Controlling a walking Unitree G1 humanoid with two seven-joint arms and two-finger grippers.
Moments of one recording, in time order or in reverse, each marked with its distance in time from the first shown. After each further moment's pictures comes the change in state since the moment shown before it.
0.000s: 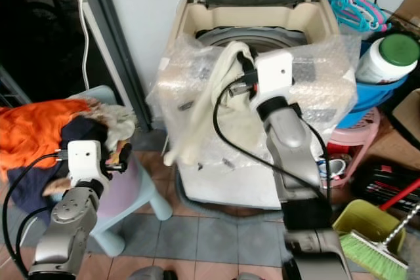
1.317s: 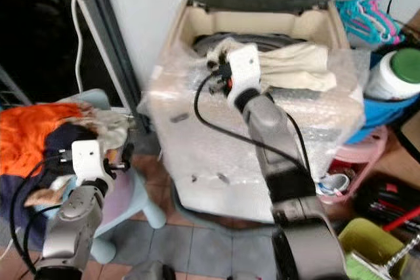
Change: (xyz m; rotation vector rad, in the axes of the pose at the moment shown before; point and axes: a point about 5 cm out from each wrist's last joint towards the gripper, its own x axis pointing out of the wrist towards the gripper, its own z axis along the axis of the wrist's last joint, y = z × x) left arm 0.005 -0.004 -0.006 -0.031 0.024 0.018; right arm 0.011 0.026 -0.032 0.099 0.194 0.191
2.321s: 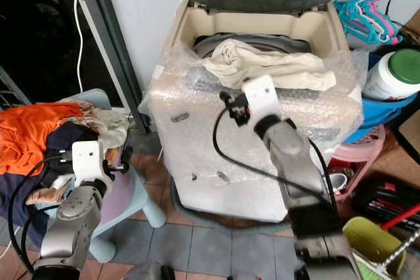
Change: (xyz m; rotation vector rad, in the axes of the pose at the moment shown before) left arm 0.001 0.003 -0.001 0.016 0.026 0.007; right arm -0.027 -0.015 -0.013 -0.098 0.090 -0.026
